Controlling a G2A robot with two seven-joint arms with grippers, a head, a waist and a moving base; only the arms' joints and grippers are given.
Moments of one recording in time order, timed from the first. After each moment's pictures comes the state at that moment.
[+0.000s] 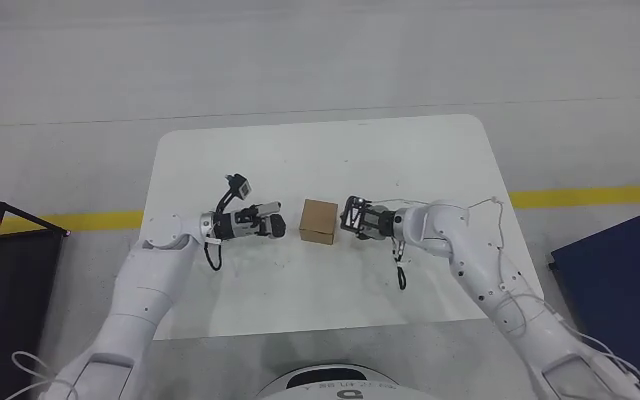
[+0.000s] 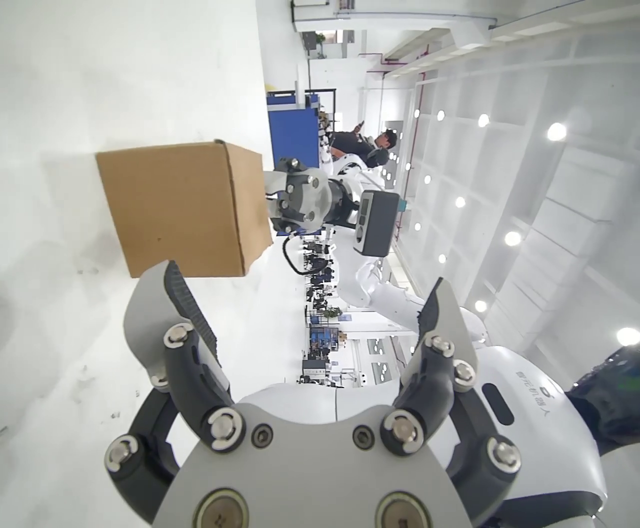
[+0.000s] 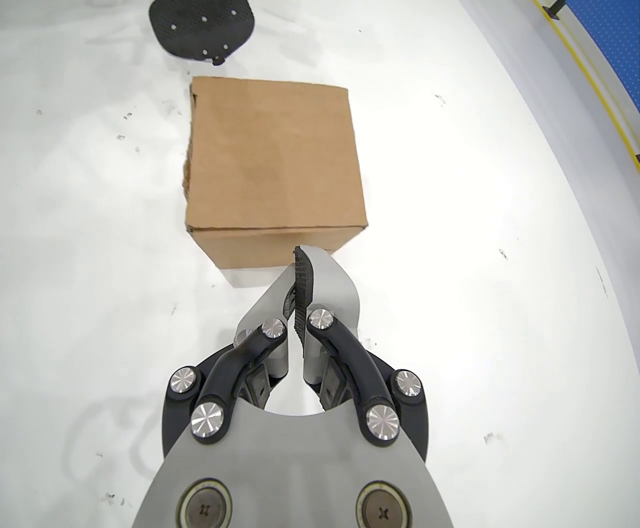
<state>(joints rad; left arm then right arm) 1.13 -1.18 -1.22 -1.04 -0.43 -0.35 -1.31 -1.17 -1.09 0.99 -1.51 -1.35 -0.75 0.36</state>
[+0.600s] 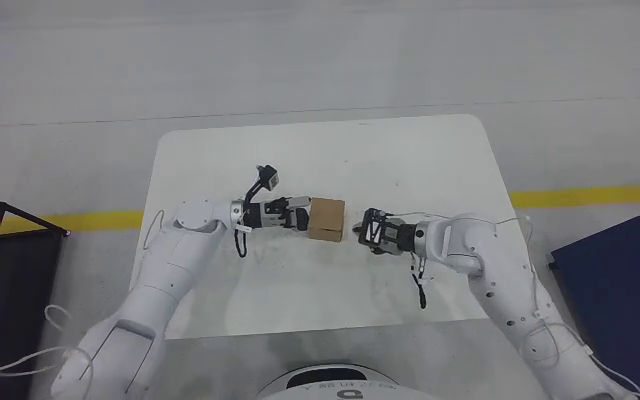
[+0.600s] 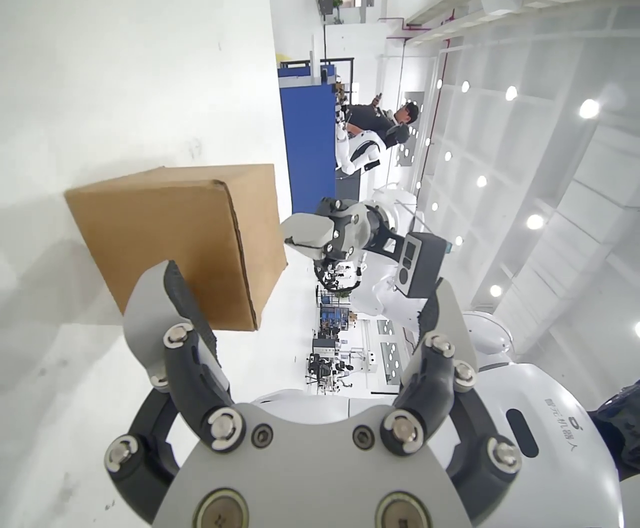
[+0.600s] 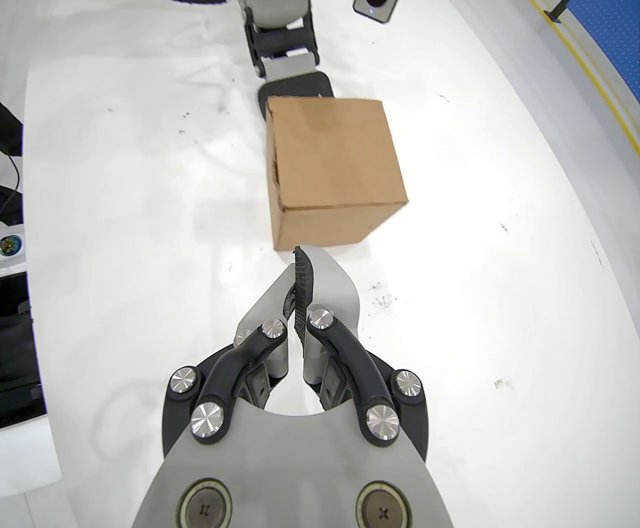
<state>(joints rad) 0.94 -1.27 -0.99 -0.85 -0.49 -0.41 -1.27 -1.37 -1.03 1.16 -1.74 -1.24 -0.84 0.44</state>
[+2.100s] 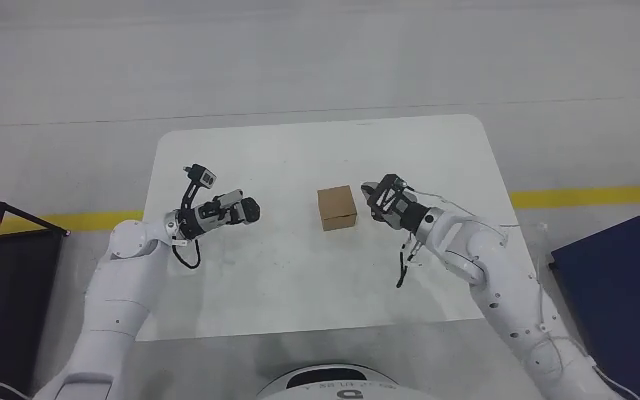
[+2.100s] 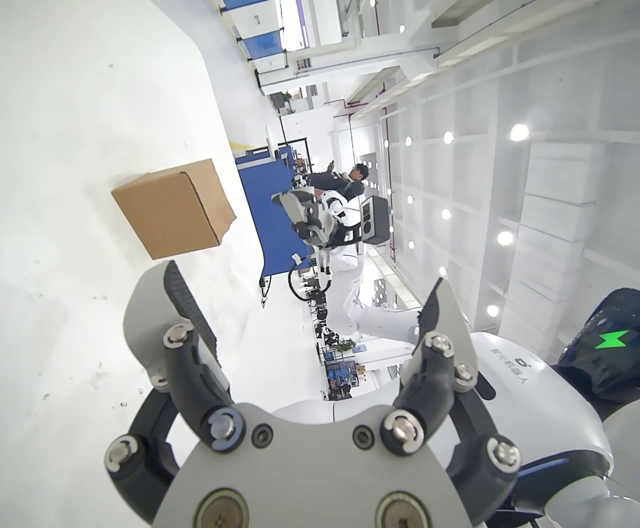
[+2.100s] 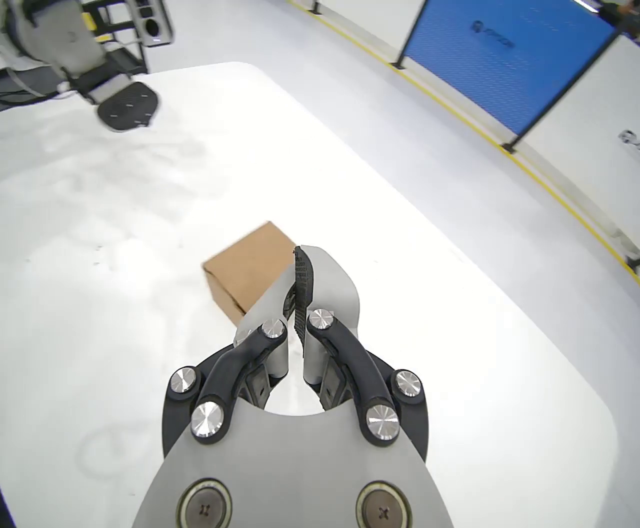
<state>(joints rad) 1.23 -1.11 -1.39 -1.15 -0.58 -0.44 -1.31 -1.46 -1.04 1.24 -1.87 -1.30 -0.41 0.29</state>
